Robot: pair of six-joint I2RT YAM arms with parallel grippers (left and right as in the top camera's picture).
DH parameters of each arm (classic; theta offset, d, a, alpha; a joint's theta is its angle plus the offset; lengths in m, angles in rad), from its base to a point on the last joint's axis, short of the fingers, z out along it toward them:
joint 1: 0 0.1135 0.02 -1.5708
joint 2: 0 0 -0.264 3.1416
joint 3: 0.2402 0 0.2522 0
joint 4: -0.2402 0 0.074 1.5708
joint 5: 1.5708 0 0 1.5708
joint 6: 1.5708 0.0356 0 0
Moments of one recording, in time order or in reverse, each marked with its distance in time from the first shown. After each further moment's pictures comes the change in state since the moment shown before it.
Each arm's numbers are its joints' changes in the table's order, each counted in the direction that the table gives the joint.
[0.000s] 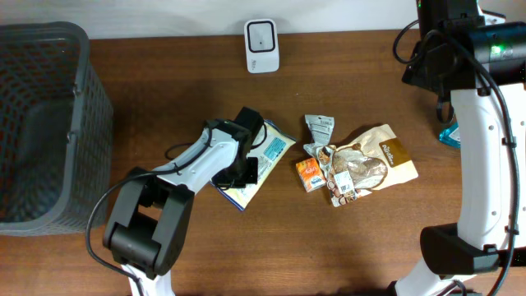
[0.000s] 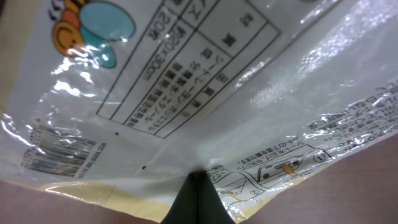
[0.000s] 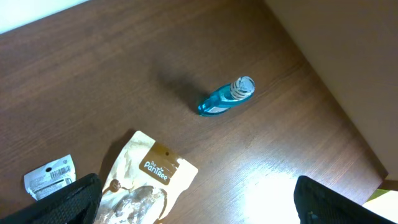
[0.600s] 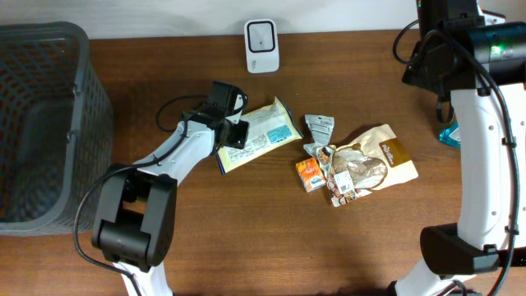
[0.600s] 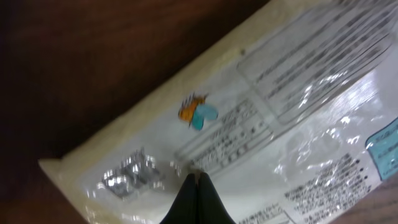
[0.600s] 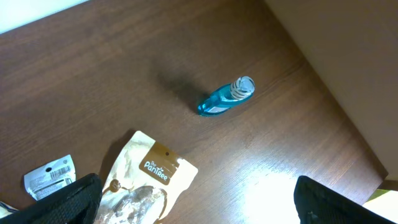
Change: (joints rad) left arm 0.143 0.003 0.001 0.488 -0.006 0.372; right arm 0.000 0.000 0.000 0.000 0.000 0.000
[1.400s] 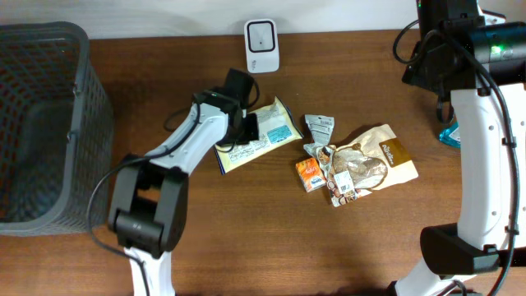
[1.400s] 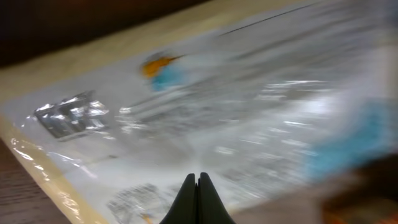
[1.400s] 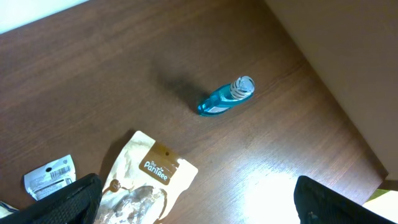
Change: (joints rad) left arm -0.048 0.106 0.238 -0.338 0.040 -0.399; right arm 0.000 0.000 0.000 0.000 0.000 -0.001
